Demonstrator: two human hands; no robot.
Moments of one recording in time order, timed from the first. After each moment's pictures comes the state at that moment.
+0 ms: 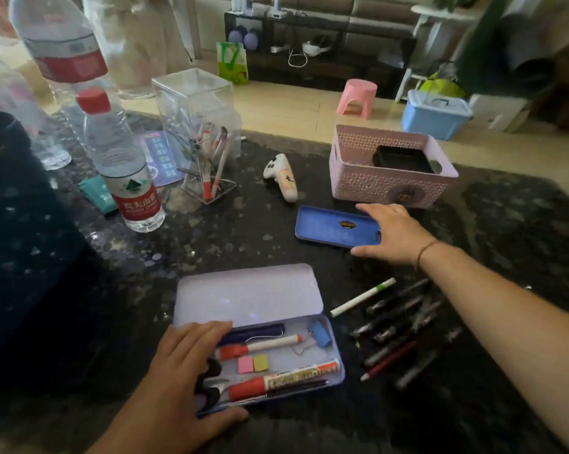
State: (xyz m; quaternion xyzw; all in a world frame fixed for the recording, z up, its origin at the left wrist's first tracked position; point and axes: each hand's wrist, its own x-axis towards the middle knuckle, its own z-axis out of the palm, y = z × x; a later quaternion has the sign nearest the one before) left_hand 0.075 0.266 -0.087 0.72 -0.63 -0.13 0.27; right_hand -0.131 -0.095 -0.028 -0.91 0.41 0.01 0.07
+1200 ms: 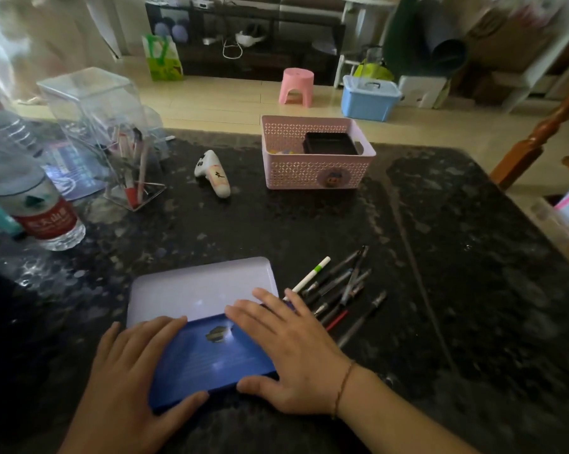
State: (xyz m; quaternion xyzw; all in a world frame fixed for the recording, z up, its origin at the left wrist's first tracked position) left_hand 0.050 0.246 -0.071 0.73 -0.64 -0.07 0.23; right_hand -0.164 0.109 -0.042 -0.96 0.22 -0.02 0.14
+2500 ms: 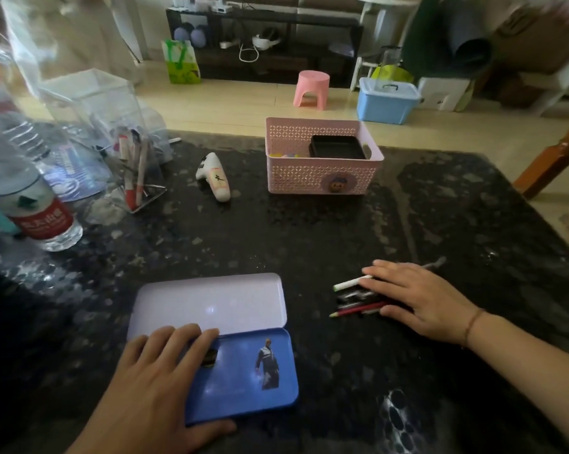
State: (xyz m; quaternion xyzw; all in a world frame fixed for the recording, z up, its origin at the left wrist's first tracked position) left_hand 0.007 0.215 -0.054 0.72 -0.70 -0.03 0.03; right_hand -0.322 -0.057 -0.059 -0.97 0.26 0.04 0.04
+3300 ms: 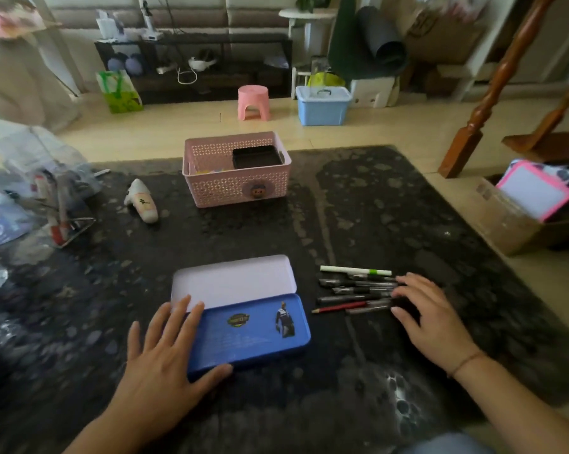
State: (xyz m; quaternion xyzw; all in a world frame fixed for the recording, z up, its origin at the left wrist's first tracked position) left_hand -0.077 0.164 -0.046 0.76 -0.63 -0.13 0.02; right_hand -0.461 0.010 -0.078 -0.81 0.55 -0.18 0.09
